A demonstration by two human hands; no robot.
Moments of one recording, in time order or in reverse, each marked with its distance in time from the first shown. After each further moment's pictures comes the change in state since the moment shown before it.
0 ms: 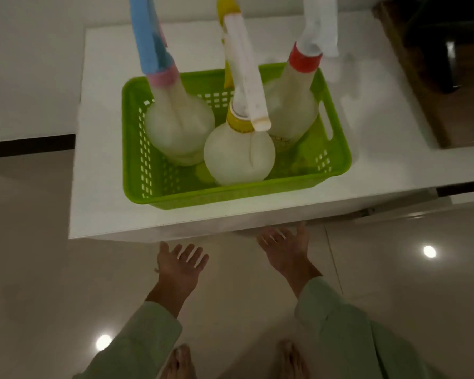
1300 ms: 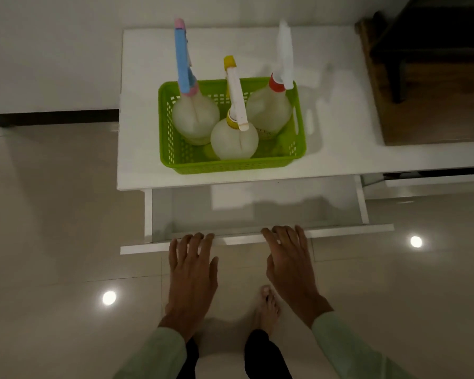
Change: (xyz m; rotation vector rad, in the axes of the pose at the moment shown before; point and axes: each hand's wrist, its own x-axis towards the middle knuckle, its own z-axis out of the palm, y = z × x) left_hand -0.215 -0.057 -0.045 2.036 0.068 1.194; right_hand -0.226 -0.009 -0.050 -2.275 -0.099 -1.223
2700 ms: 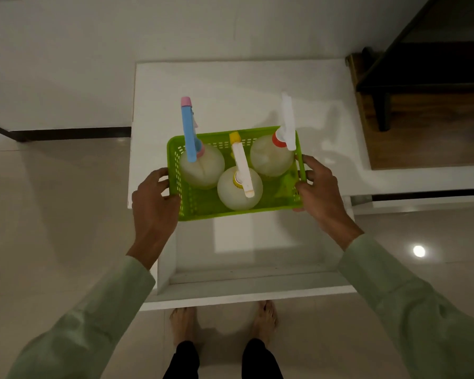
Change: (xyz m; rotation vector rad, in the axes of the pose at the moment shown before) left_hand 0.119 0.002 -0.151 -0.806 0.237 -0.371; right_hand 0.134 0.030 -0.147 0.835 0.015 0.403
